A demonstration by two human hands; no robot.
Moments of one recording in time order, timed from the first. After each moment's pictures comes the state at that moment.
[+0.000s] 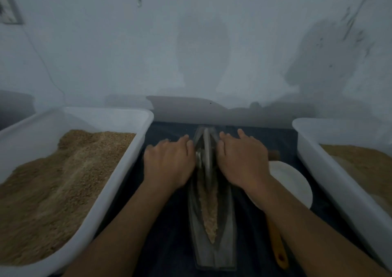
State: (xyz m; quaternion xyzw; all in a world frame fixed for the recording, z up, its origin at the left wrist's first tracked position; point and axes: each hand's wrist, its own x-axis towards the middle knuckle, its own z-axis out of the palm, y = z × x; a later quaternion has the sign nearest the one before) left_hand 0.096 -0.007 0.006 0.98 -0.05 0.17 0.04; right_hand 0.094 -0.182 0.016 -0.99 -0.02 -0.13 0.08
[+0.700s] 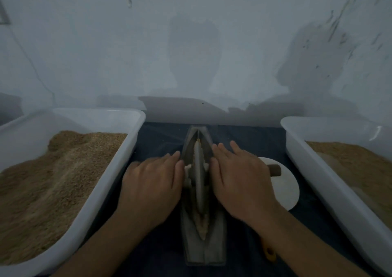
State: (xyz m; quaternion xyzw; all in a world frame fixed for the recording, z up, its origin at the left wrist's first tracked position) left_hand 0.031 0.009 0.007 0.96 -0.13 0.23 0.08; right_hand 0.029 -0.186 0.009 -0.97 -0.08 -0.21 0.08
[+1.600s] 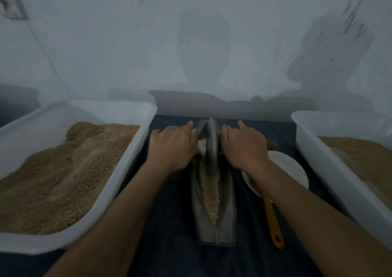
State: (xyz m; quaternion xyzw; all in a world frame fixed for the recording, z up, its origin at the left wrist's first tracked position) left_hand 0.100 0.000 0.016 0.98 -0.11 0.15 0.04; right_hand 0.101 -0.188 0.019 -0.99 -0.01 -0.10 0.10
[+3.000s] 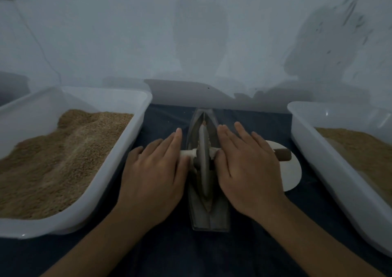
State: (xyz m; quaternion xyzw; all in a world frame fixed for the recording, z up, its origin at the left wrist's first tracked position) left_hand 0.000 0.020 -0.013 0.96 -0.12 0.23 0.12; right_hand -0.002 -0.181 0.007 -0.96 -0.10 -0.23 0.07
